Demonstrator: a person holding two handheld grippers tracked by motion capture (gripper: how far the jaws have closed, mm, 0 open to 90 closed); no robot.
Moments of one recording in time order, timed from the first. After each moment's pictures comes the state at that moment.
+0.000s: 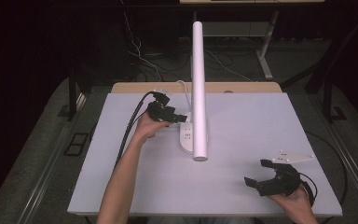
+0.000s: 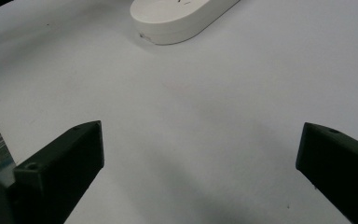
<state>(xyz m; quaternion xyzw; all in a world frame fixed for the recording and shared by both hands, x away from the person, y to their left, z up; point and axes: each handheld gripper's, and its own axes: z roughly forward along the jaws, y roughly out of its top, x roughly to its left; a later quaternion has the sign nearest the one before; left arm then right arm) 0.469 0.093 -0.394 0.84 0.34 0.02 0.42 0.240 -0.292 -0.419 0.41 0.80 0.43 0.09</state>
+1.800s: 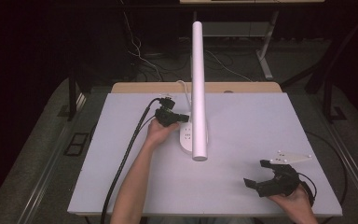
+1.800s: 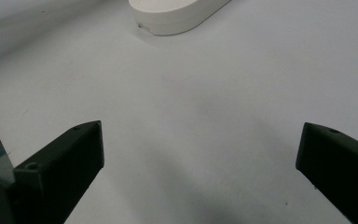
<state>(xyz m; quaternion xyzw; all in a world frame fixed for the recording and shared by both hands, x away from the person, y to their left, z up) 0.477 0.072 -0.433 0.78 0.42 -0.03 0.46 0.241 -0.290 -0.422 0.41 0.81 0.42 0.09</state>
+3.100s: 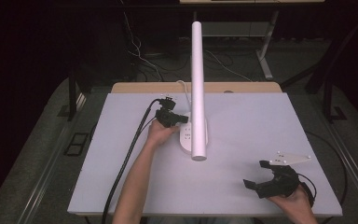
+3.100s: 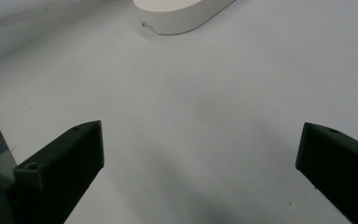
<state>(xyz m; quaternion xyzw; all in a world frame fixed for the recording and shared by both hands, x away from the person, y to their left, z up) 0.475 0.069 -0.433 0.78 0.45 -0.02 0.44 0.239 -0.288 -0.421 0.40 0.81 0.42 0.10</state>
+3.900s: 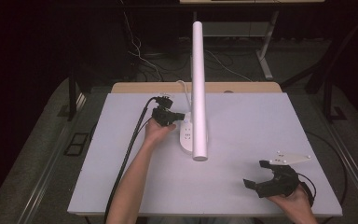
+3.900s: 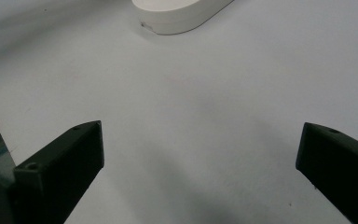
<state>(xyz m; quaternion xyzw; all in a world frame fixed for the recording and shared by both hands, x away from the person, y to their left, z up) 0.467 0.080 -0.414 0.79 0.43 0.03 0.43 0.240 -0.289 -0.422 0.40 0.81 0.42 0.09</state>
